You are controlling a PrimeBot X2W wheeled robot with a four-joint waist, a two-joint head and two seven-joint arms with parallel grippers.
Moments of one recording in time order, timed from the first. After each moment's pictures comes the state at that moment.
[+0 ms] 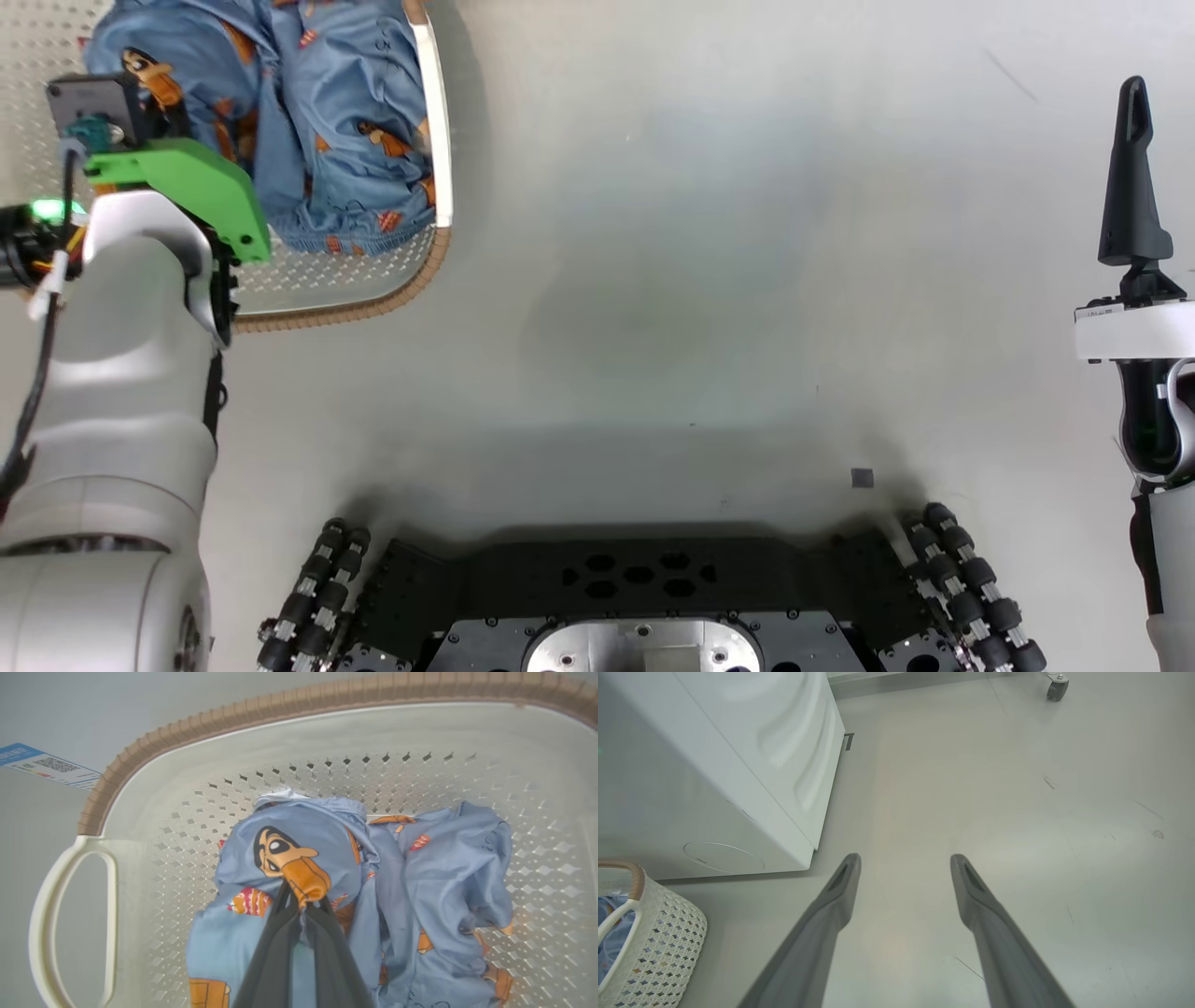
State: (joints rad) left arm -0.89 0.11 -0.06 1.16 -0.17 0.01 -0.24; right arm -0.22 -0.22 0.00 0.02 0.37 0.12 -0.25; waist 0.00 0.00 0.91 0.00
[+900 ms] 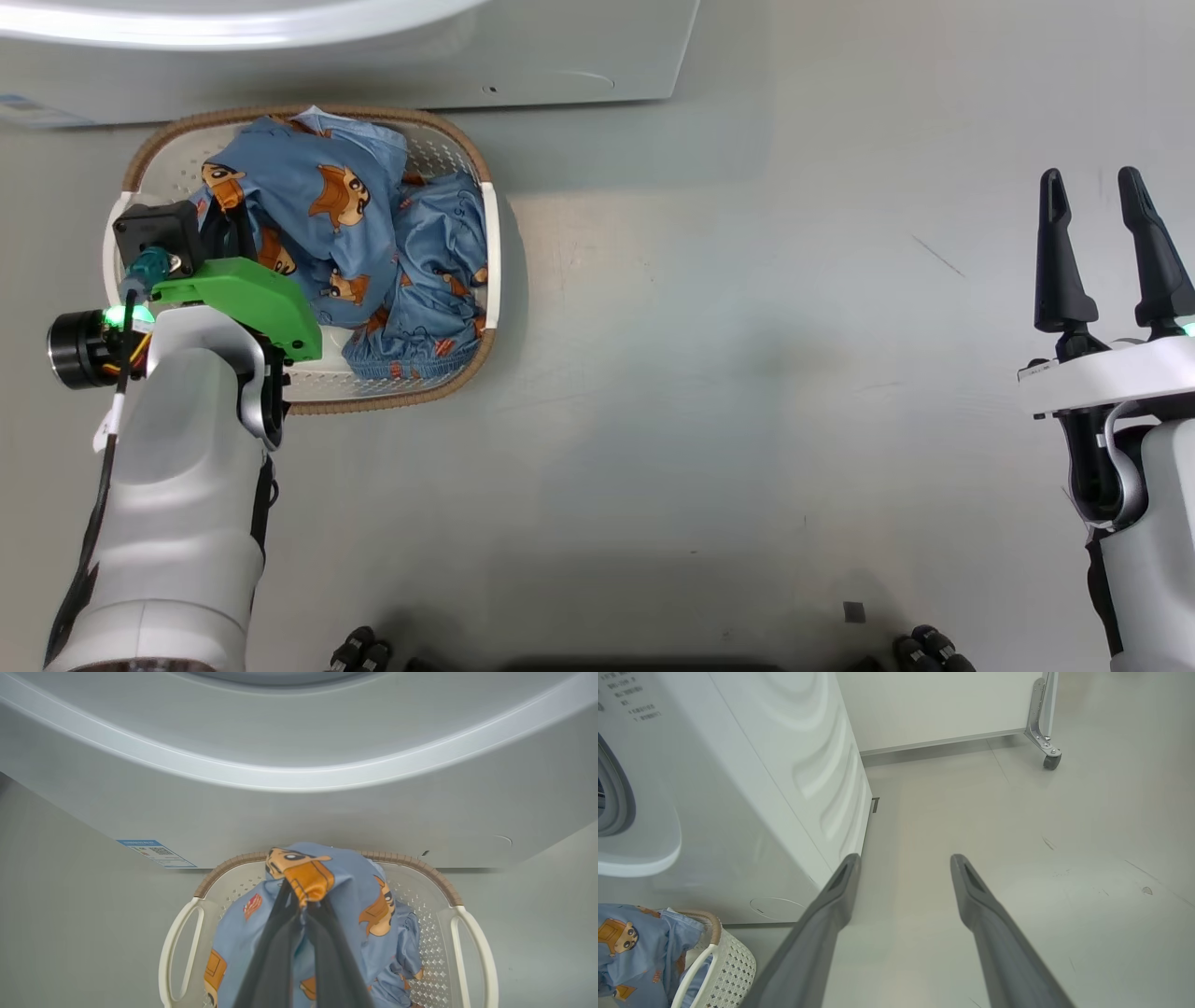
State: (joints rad) left arm -0.60 0.06 -0.03 0.88 -0.20 -0.01 -0.25; right arm -0.17 -0.19 0.04 0.14 0.37 0.12 -0.25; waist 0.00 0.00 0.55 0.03
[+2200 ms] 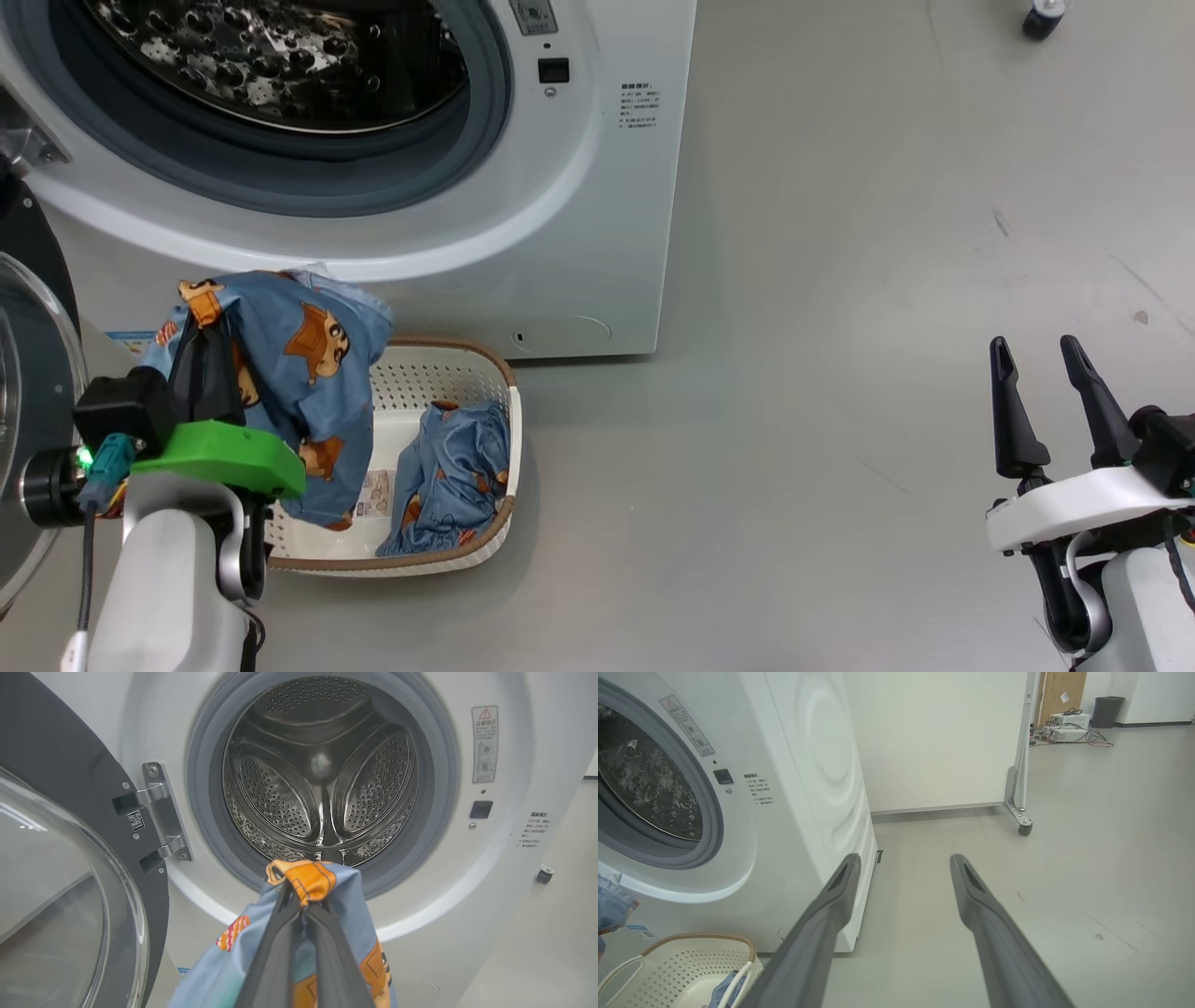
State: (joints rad) left arm -0.16 0.05 0.06 0.32 -0.20 -0.06 -0.25; right arm 0.03 -0.17 0.05 0.20 0.32 0.12 -0.25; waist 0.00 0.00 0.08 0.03
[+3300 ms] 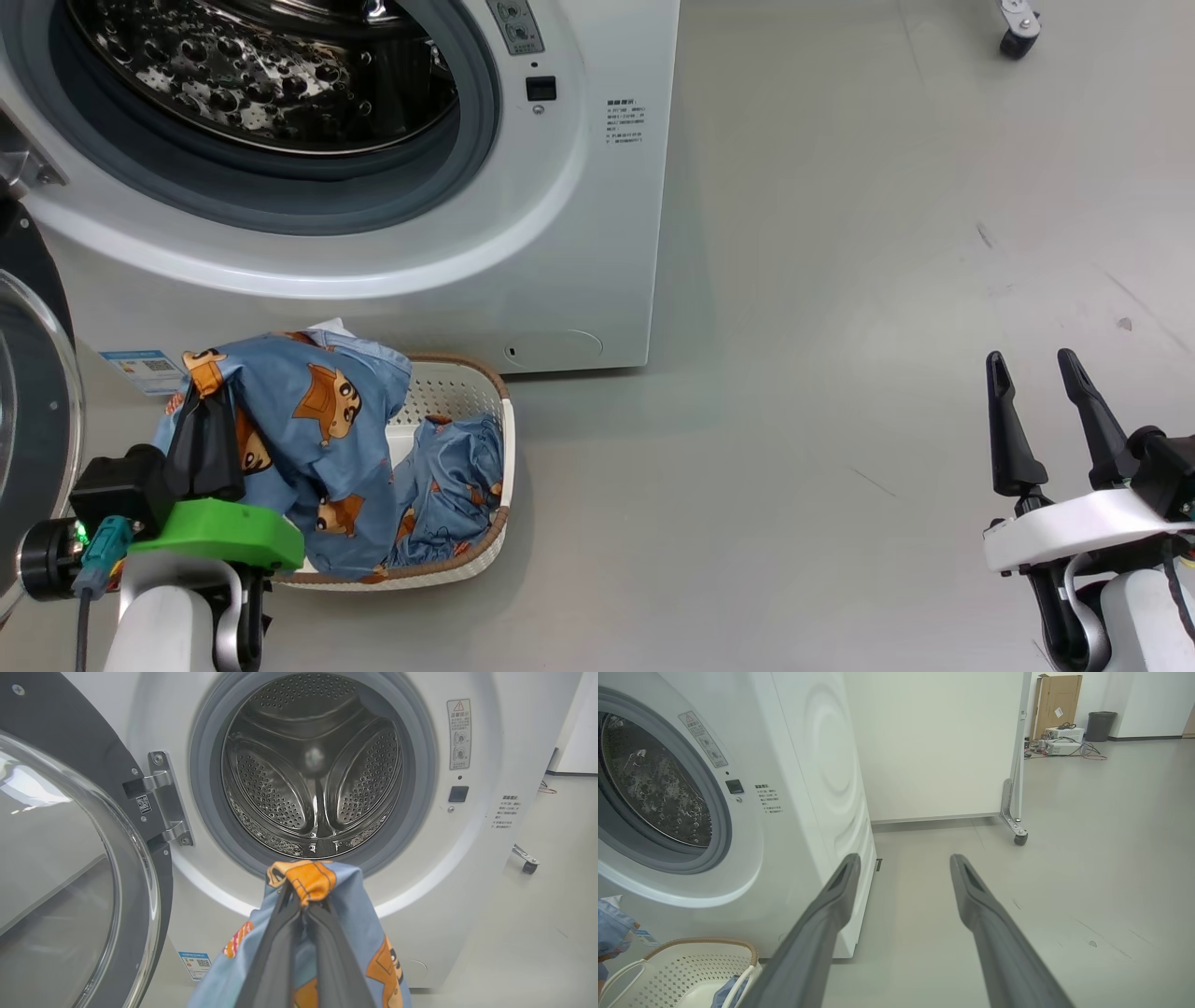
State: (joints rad) left arm 0.03 0.05 0.07 0.18 -0.21 -0.08 -0.25; right arm 0.09 -0.15 0.04 0.13 0.30 0.12 -0.25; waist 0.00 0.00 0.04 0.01
